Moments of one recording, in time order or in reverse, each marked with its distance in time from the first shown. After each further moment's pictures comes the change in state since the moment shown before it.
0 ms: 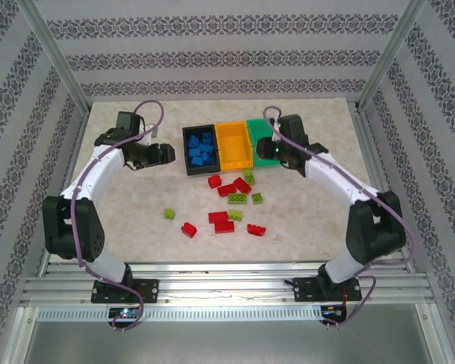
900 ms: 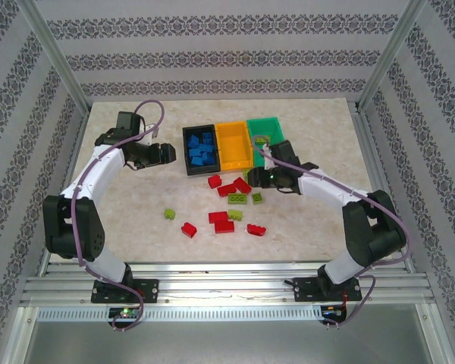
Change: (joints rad) left arm 0.000 0.002 0.000 0.006 0.022 0.000; right arm 0.125 -0.068 -0.303 0.009 -0.068 -0.079
